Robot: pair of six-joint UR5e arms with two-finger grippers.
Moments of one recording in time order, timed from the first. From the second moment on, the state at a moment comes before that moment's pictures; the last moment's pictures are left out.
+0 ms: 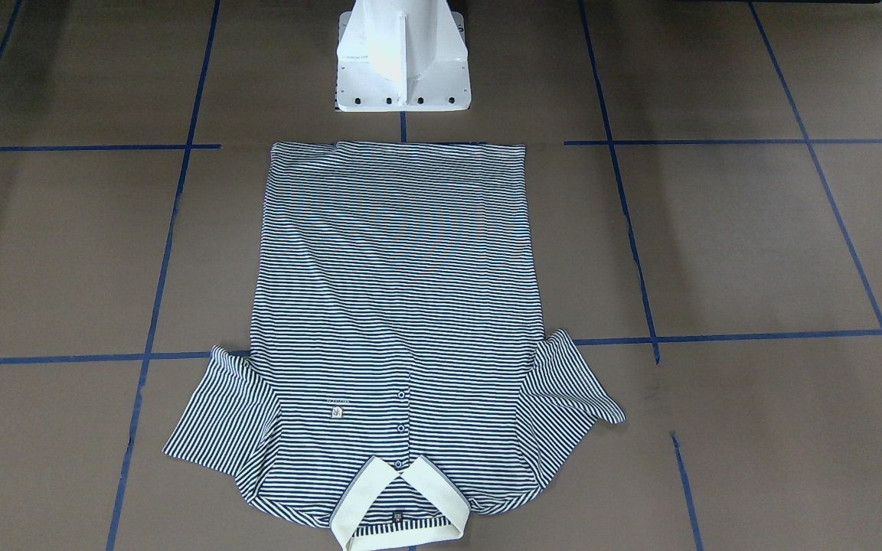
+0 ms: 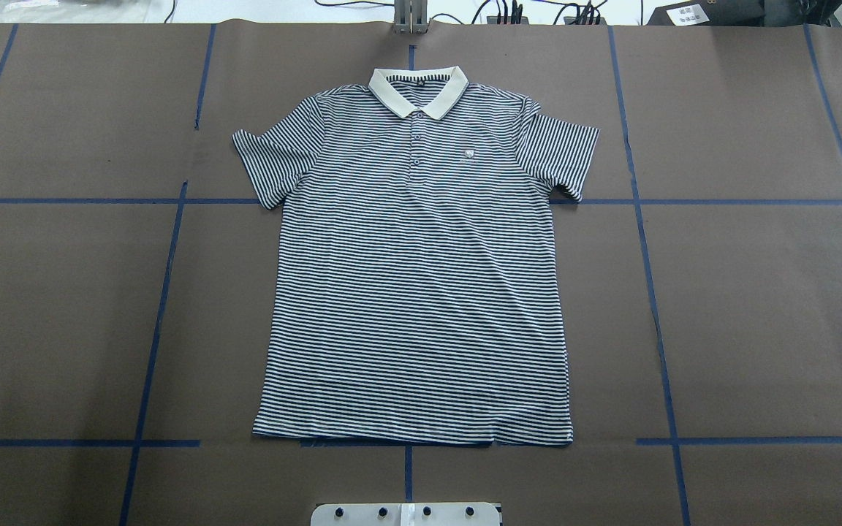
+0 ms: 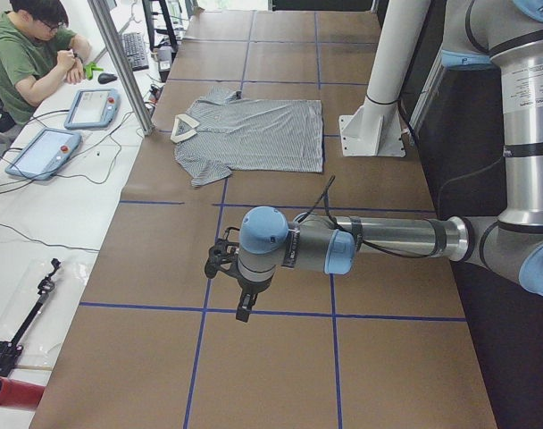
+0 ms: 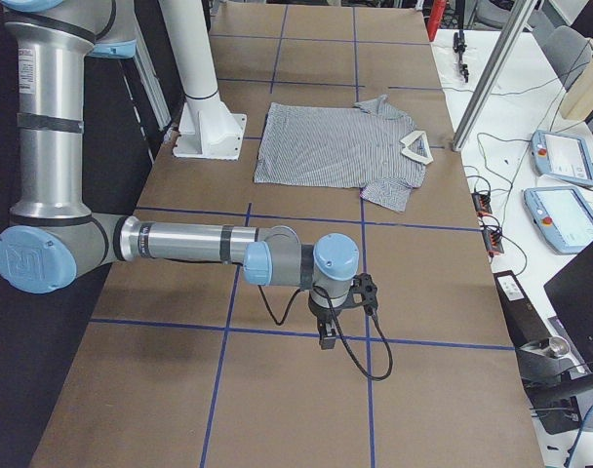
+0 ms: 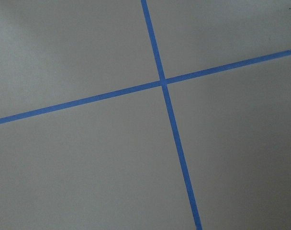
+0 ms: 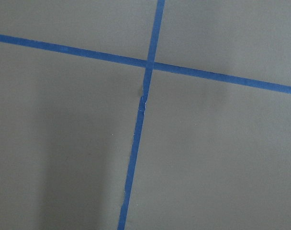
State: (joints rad) left arm -1.64 -1.39 -1.78 -1.70 -2.36 0.18; right arm 1.54 -1.65 1.65 -1.56 2.31 -0.14
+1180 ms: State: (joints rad) left arm -1.64 -1.56 -1.73 -2.11 -2.37 0.14; right arm 1.47 -1.46 1.56 -1.05 2.37 0.12
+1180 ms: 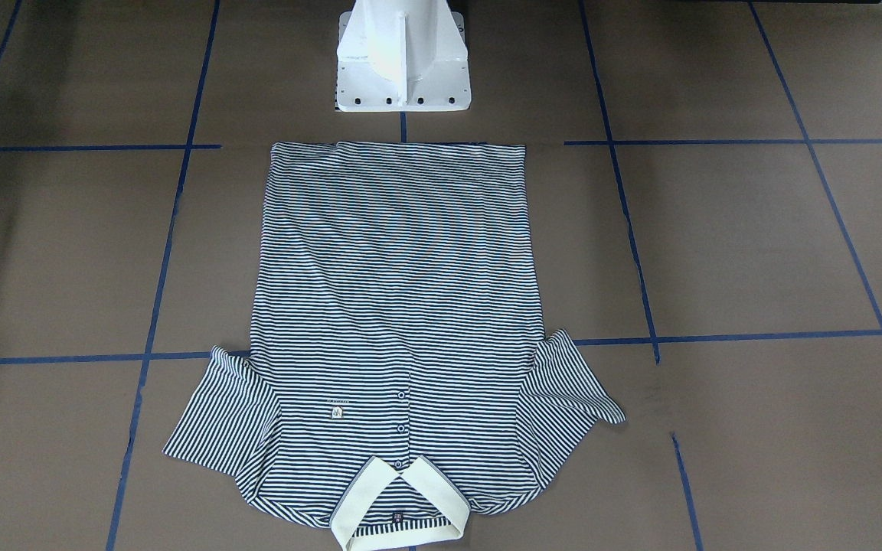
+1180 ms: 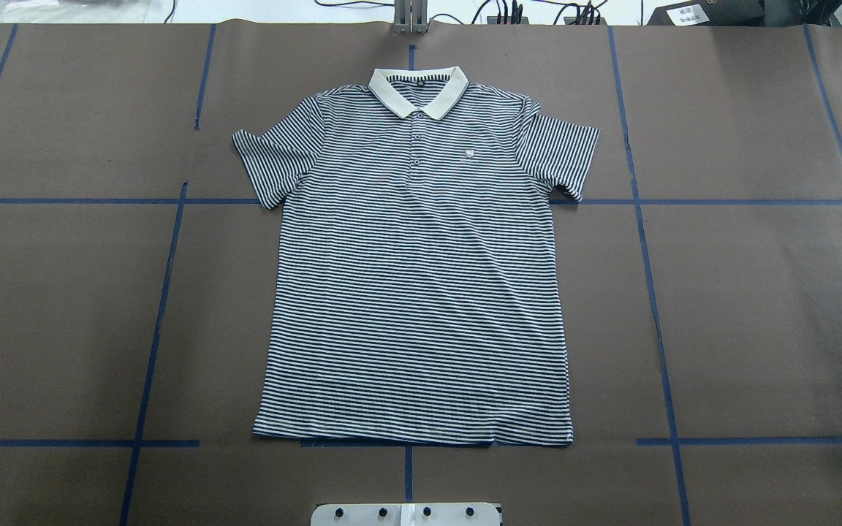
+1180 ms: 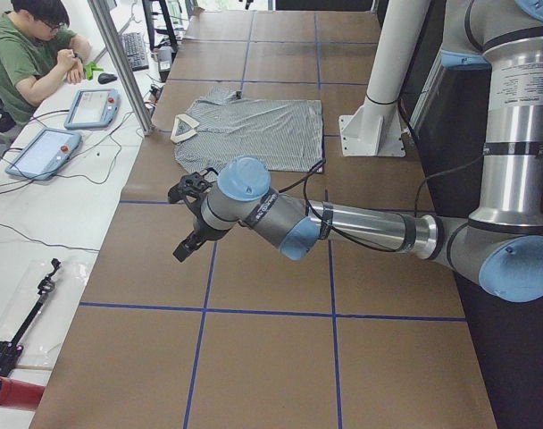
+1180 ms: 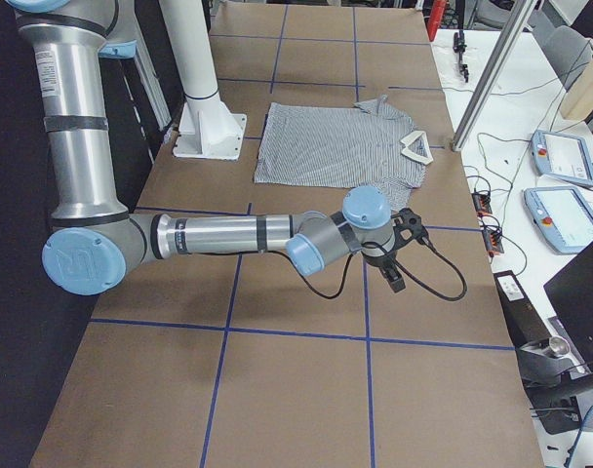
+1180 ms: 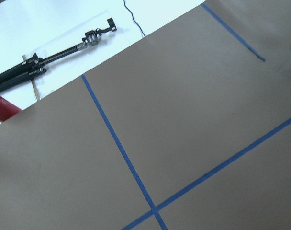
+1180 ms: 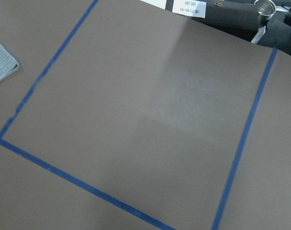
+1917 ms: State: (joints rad) left arm -1.62 -1.57 -1.73 -2.17 -2.38 0.06; right arm 1.14 -1.09 1.42 -0.99 2.13 0.77
